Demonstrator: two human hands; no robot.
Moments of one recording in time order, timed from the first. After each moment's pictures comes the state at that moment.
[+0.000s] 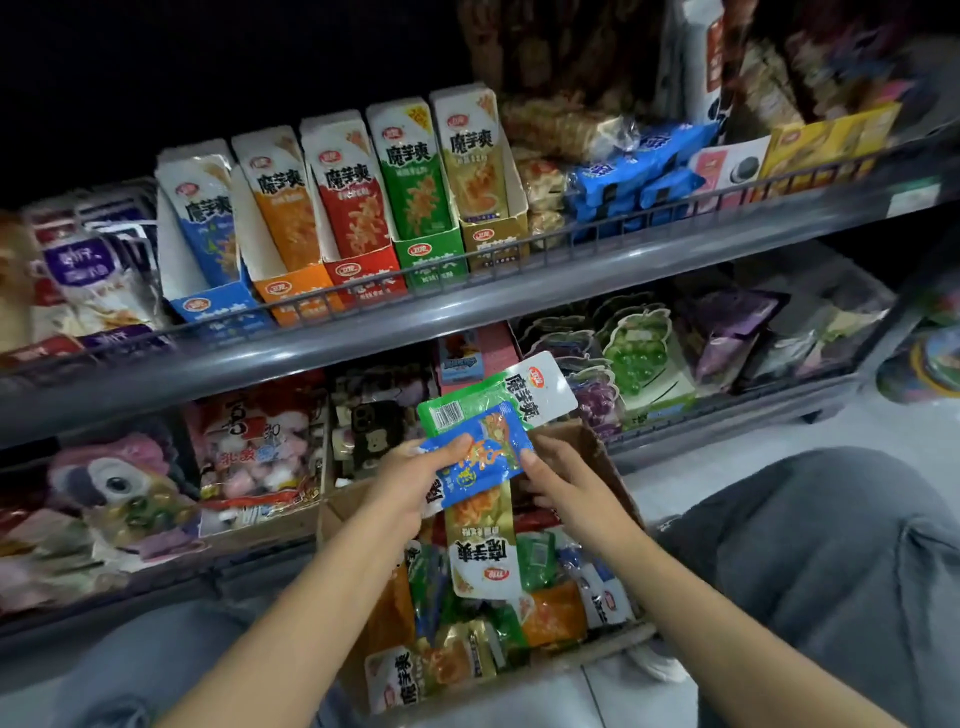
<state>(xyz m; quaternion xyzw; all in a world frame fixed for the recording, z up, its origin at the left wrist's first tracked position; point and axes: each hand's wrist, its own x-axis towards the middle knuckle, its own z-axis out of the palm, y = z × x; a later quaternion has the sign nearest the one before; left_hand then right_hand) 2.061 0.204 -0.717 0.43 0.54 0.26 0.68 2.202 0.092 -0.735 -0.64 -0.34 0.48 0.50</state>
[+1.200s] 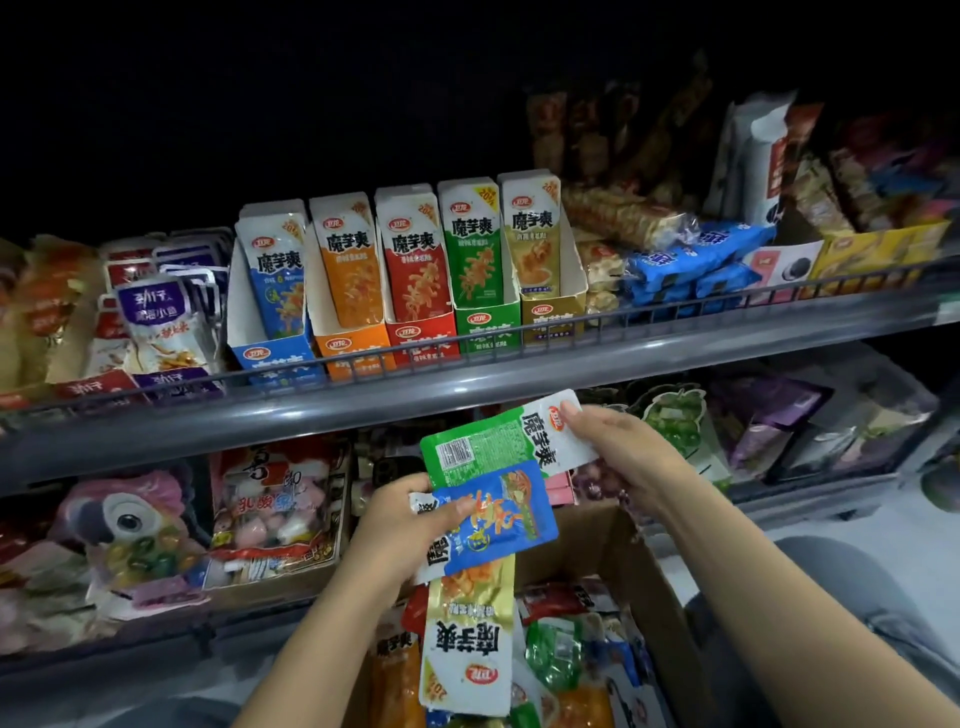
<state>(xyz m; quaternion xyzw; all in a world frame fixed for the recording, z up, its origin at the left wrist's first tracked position) 2.017 0.215 -0.675 0.59 0.50 0.29 0.56 2.244 0.179 -0.662 -0.66 -0.35 0.48 0.46</state>
